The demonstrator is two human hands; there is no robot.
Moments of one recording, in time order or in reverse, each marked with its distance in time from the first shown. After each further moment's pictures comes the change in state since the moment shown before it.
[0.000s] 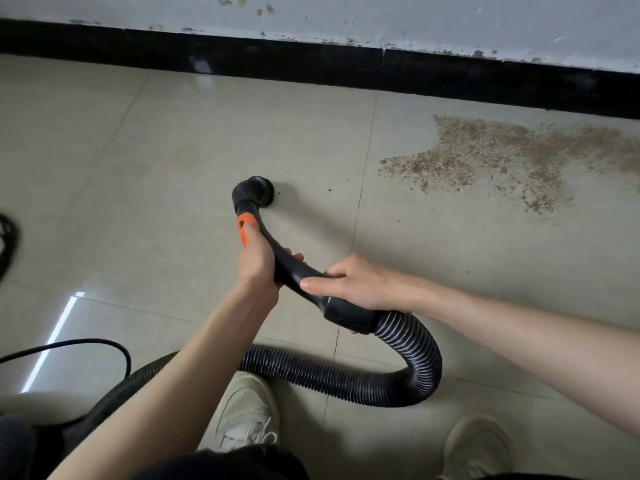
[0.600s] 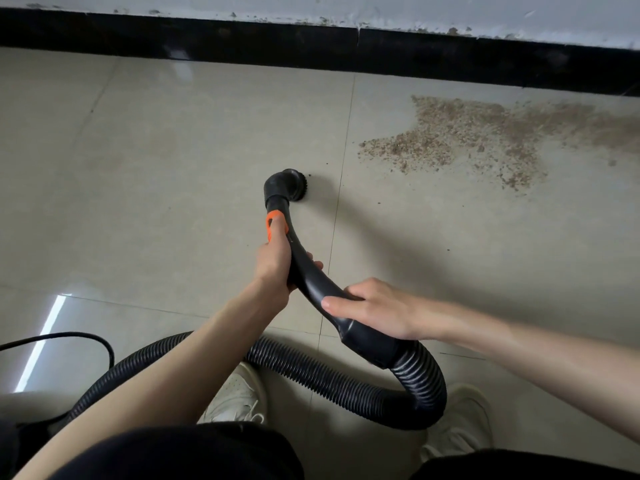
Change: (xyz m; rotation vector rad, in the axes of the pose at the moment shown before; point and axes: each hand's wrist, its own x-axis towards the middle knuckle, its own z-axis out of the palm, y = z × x) left_hand -0.026 -0.034 0.020 0.200 -0.134 -0.027; right_hand -0.050 0.046 0.014 0.086 -0.042 0.059
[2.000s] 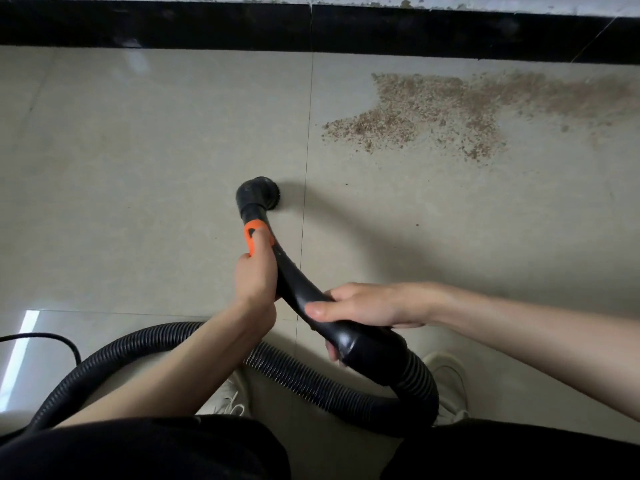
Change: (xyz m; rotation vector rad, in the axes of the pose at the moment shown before) left_hand -0.035 -0.028 0.011 0.152 0.134 0.101; right_hand -0.022 0.010 0.003 0.252 -0.306 0.086
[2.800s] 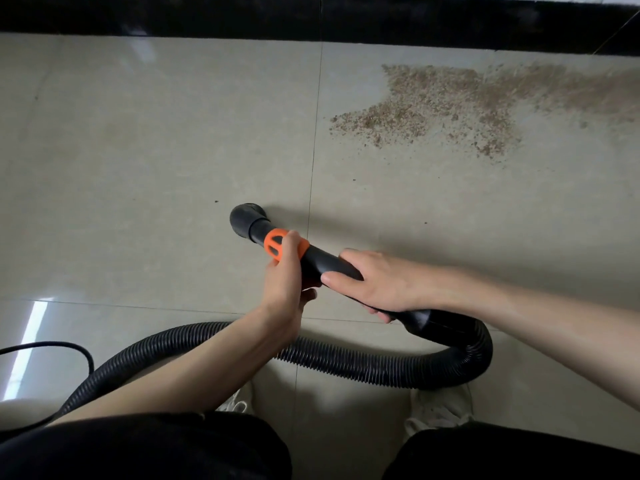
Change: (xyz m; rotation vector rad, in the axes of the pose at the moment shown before) left_hand -0.014 -0.015 0.016 -0.086 -0.190 -0.039; right_hand 0.006 0.003 -0.026 -0.444 0.365 -0.076
